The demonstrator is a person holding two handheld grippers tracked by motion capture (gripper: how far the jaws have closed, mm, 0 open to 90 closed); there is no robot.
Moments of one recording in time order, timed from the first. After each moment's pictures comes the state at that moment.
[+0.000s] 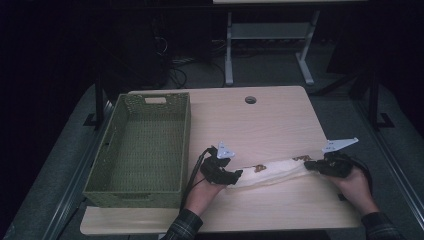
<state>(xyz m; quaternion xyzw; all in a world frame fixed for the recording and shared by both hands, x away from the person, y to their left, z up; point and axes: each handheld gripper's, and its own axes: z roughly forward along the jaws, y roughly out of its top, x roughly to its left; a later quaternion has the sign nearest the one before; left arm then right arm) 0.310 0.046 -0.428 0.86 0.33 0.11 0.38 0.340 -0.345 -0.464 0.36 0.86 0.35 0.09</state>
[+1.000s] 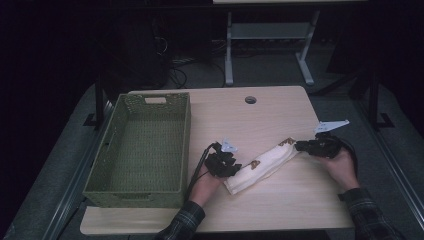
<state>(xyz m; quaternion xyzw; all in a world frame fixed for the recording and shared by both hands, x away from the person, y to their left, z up) 0.341 0.035 -0.453 0.87 0.33 0.08 0.36 0.394 -0.335 -0.455 0.36 0.84 0.39 0.10</state>
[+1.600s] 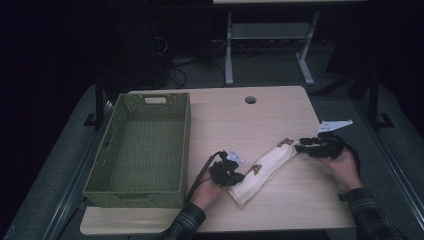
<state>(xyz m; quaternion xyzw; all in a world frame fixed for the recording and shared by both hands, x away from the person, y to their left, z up) 0.318 0.023 -0.461 0.90 0.27 0.01 0.35 0.389 -0.333 -0.447 0.36 0.84 0.40 0.11</state>
